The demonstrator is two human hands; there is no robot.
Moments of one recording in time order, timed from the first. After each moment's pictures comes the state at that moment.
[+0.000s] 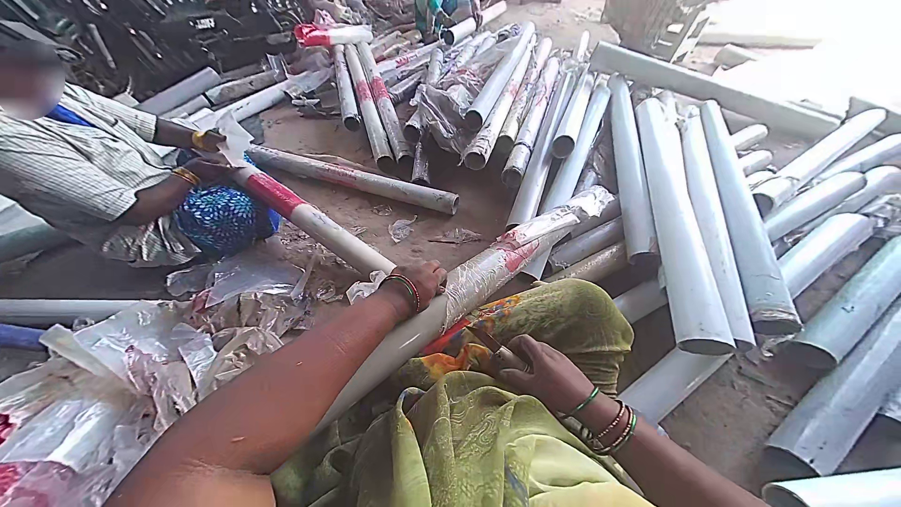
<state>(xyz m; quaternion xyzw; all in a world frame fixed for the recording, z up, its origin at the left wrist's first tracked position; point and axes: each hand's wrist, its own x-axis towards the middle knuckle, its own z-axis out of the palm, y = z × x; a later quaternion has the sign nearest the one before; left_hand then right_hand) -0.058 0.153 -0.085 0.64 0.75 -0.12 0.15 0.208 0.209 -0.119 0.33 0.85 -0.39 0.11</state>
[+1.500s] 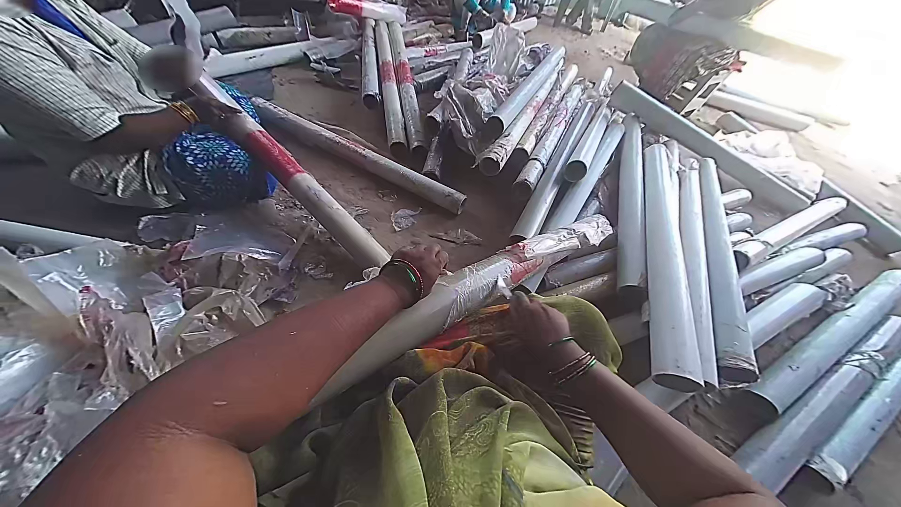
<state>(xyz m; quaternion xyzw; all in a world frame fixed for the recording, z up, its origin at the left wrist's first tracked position) -0.062 0.142 -0.077 0.58 0.80 -0.07 0.14 0.134 0.241 -0.100 0.39 0.90 -0.11 0.18</state>
